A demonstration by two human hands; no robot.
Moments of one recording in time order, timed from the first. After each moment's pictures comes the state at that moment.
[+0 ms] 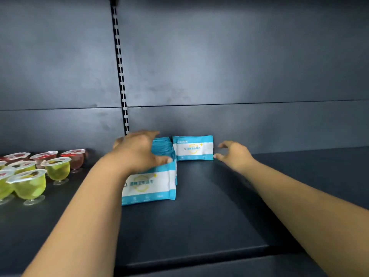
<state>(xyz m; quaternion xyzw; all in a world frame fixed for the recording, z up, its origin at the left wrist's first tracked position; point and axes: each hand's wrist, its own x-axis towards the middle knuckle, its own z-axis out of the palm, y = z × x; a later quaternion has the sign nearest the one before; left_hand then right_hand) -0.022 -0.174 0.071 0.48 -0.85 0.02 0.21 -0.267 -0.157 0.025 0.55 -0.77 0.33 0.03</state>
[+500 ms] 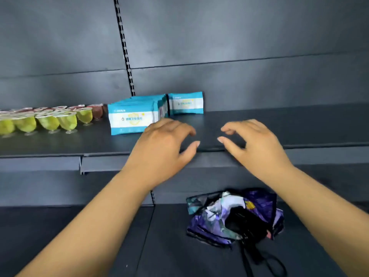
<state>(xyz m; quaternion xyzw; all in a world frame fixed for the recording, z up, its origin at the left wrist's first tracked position) -0.067 0.017 -0.007 0.29 -0.87 0.17 0.36 -0.266 0.054 -0.029 0.69 -0.50 0.45 0.29</state>
